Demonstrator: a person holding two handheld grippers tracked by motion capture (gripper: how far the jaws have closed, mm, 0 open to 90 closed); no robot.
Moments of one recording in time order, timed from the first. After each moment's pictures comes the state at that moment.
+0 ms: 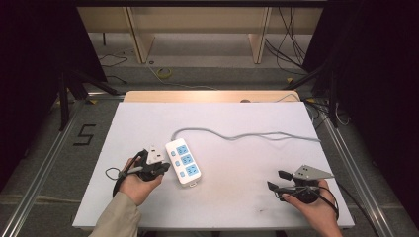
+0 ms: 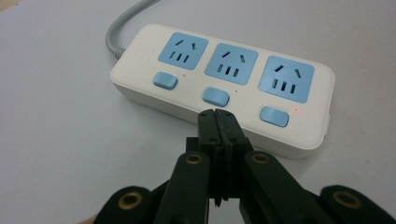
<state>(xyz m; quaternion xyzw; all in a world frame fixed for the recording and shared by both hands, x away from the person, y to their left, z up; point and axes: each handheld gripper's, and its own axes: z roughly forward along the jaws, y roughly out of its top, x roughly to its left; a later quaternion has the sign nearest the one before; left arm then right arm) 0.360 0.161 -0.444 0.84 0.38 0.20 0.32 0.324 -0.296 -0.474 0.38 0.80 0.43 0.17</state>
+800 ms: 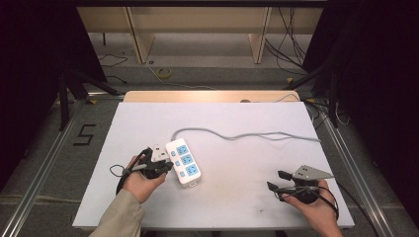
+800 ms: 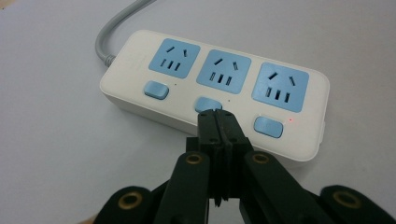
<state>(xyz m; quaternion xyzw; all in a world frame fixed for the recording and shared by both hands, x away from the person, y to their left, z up) 0.366 0.153 -0.443 0.85 0.37 0.19 0.32 0.324 -0.295 -0.475 0.38 0.80 0.43 0.17</state>
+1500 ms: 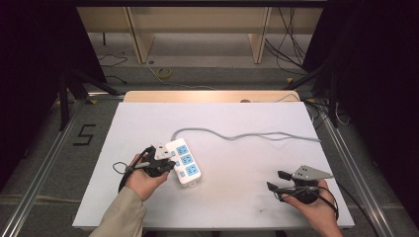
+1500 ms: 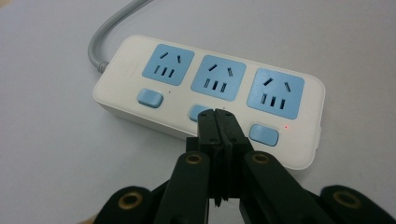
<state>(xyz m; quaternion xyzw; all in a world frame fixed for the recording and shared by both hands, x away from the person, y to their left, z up) 0.370 0.146 -0.440 0.86 0.36 0.19 0.31 0.324 -0.295 -0.475 0.38 0.80 0.43 0.17</state>
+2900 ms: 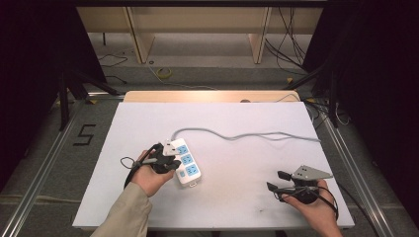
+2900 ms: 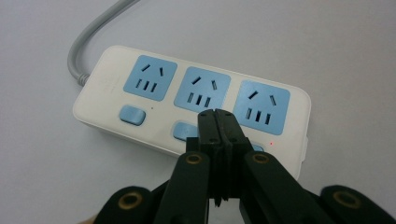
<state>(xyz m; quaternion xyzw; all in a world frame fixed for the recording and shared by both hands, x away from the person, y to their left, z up) 0.379 0.129 -0.436 0.87 0.35 0.17 0.30 0.324 -0.295 -0.476 0.38 0.80 0.43 0.17</state>
